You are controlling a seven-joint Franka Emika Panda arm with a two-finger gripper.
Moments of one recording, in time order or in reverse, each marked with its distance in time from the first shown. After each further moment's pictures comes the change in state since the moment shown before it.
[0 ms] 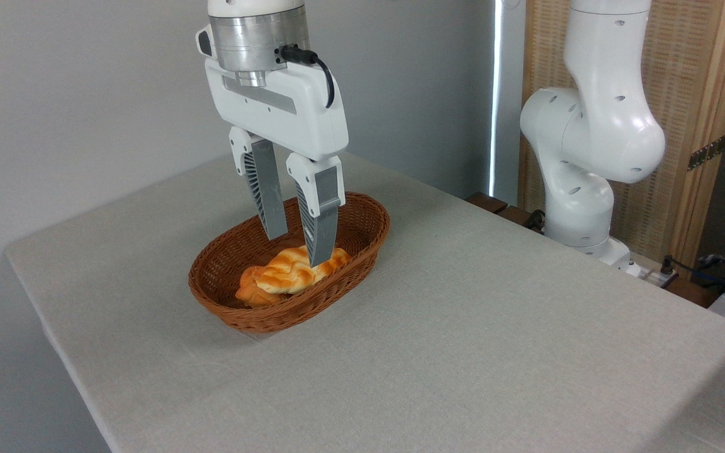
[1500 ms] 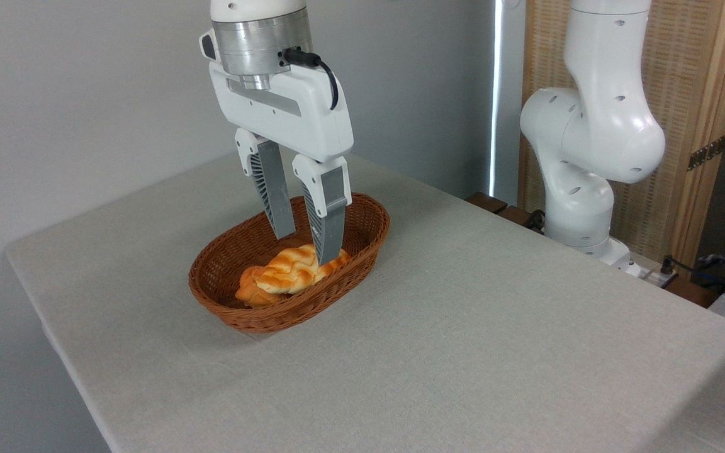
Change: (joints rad) arm 0.000 0.000 0.000 0.000 0.000 -0.034 0.000
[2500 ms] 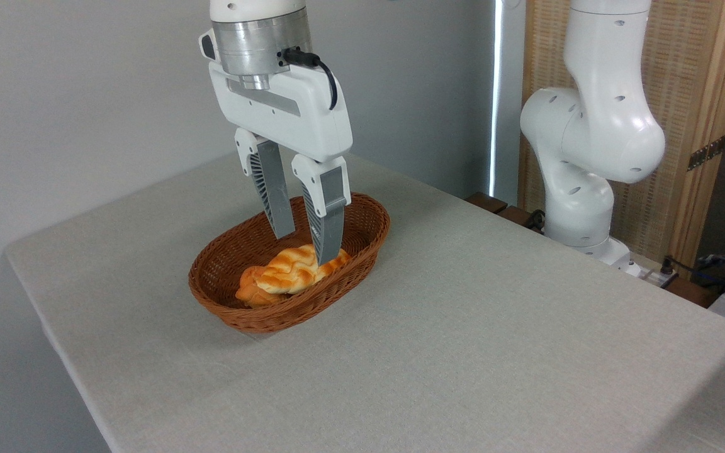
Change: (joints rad) arm -0.002 0.000 -0.001 0.000 0.000 0.000 0.000
